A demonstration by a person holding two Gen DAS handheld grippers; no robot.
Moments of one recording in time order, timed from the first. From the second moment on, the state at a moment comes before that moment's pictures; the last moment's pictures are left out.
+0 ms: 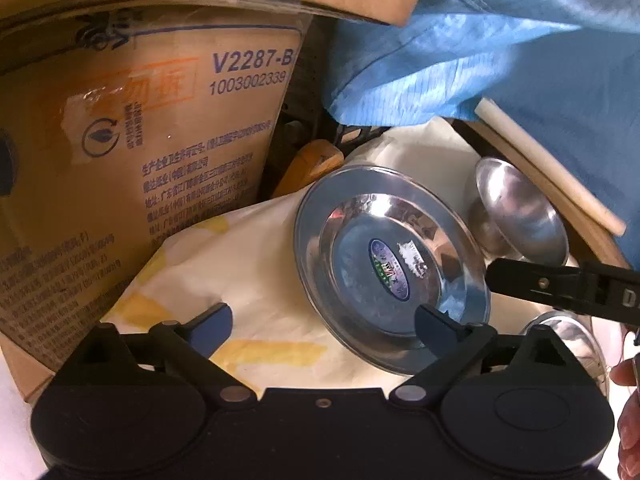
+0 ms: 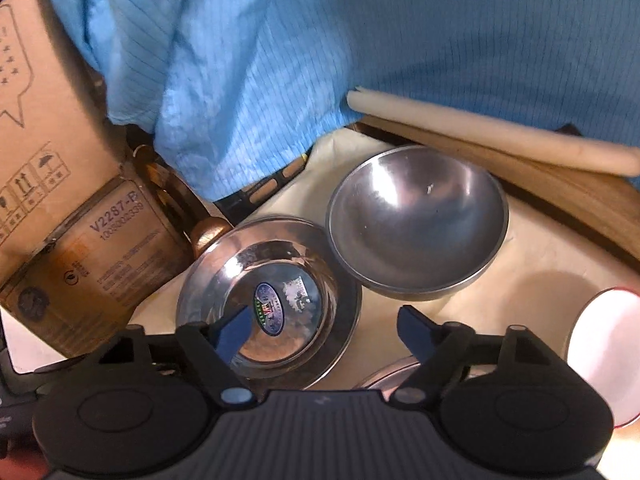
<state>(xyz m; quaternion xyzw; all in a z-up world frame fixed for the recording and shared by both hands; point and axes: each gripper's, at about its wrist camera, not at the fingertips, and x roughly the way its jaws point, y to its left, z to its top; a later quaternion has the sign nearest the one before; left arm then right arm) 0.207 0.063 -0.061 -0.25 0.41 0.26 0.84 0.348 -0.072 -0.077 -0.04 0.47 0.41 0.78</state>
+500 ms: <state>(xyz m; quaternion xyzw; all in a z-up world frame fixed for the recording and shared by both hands) 0.212 0.074 -0.066 -0.29 0.40 0.24 0.84 0.358 -0.062 -0.104 -0.04 0.50 0.38 0.78</state>
